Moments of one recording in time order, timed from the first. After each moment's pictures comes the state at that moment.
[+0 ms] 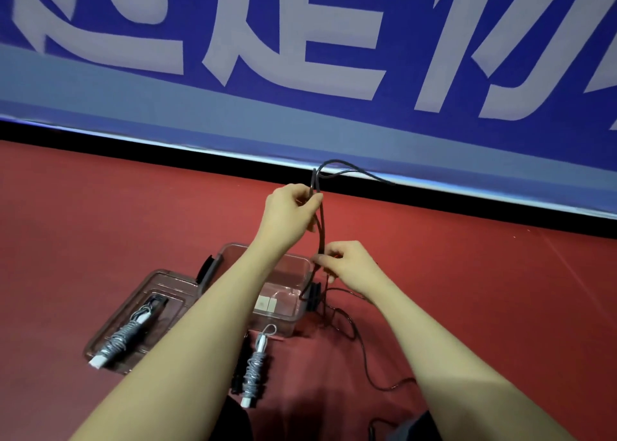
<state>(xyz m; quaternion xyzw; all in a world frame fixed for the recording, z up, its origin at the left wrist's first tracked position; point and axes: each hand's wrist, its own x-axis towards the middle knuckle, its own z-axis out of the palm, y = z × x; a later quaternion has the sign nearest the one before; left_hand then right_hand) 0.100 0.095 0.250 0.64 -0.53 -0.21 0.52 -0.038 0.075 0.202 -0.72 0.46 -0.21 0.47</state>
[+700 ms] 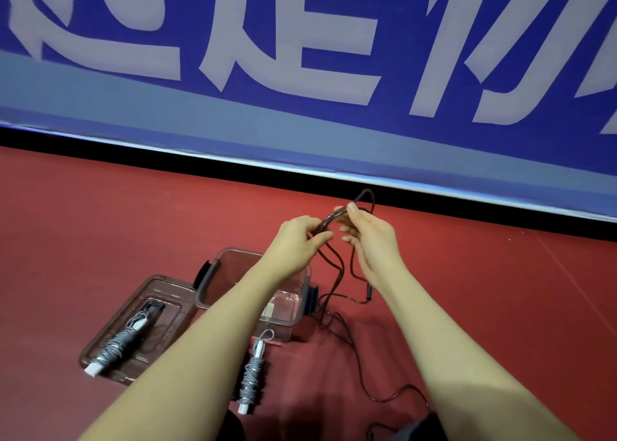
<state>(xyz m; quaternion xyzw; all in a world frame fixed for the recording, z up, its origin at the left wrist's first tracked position) 0.088 0.102 0.228 0.64 -0.62 -0.23 0.40 -0.042 0.064 0.235 -0.48 0.41 -0.49 0.60</state>
